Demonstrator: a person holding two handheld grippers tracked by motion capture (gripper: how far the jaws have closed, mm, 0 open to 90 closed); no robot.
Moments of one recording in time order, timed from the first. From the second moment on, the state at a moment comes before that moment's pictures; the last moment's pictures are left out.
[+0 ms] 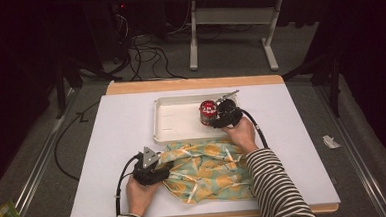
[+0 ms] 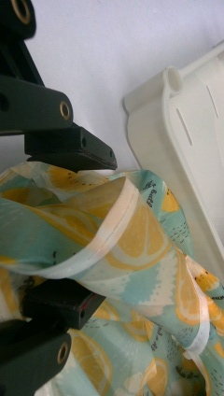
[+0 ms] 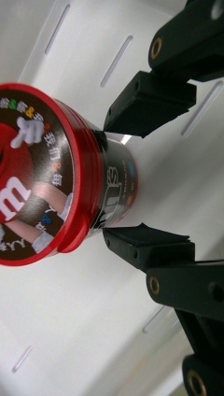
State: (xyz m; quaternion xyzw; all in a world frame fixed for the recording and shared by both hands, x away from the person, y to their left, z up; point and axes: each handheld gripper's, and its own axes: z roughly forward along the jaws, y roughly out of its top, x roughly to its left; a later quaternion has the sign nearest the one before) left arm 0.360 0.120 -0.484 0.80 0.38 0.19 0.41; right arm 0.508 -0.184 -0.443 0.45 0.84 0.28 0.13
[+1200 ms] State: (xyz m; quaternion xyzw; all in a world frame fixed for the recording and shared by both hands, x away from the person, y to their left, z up) left arm 0.355 0.128 -0.471 0.80 0.37 0.16 0.44; right arm 0.462 -0.212 -0.410 0.44 0.80 0.36 0.18
